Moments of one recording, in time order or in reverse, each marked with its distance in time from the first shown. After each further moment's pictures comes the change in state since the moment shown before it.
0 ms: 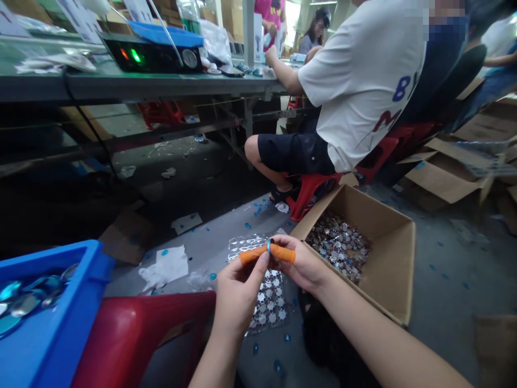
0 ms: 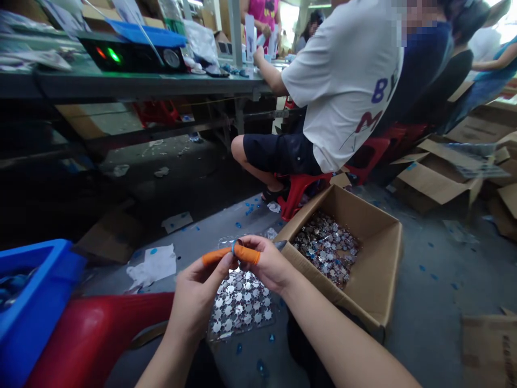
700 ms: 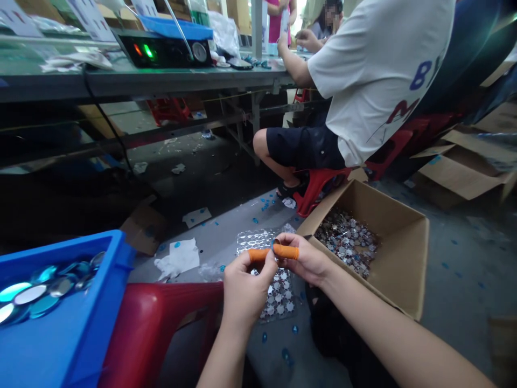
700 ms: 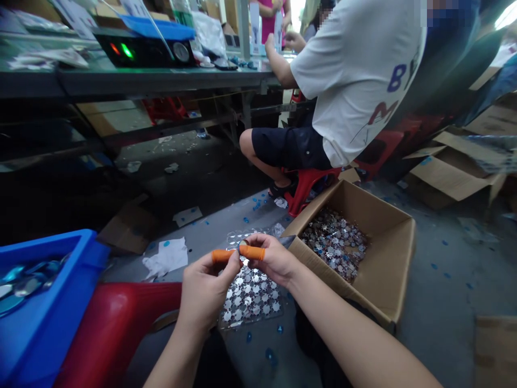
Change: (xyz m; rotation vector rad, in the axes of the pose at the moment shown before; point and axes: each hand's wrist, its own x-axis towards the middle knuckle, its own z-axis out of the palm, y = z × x) left_hand -0.005 -0.005 -0.014 0.264 0.077 0.031; right_hand 0.005 0.012 0.004 0.008 0.017 0.122
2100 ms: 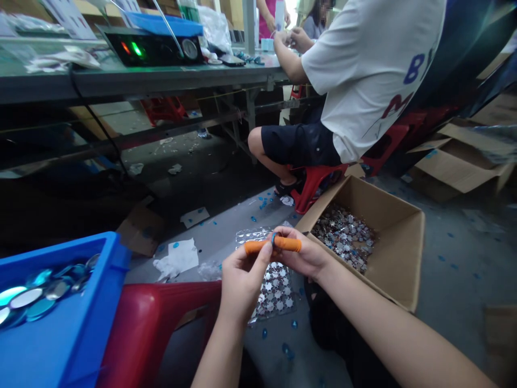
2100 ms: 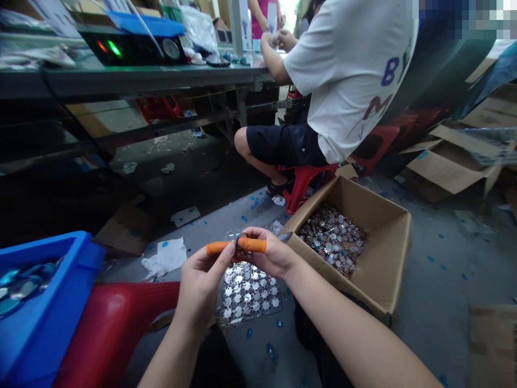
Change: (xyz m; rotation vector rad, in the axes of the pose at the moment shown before) left_hand 0.002 0.018 0.007 -0.246 -0.073 0.028; right_hand 0.002 -0.005 -0.006 0.077 -0.195 -0.086
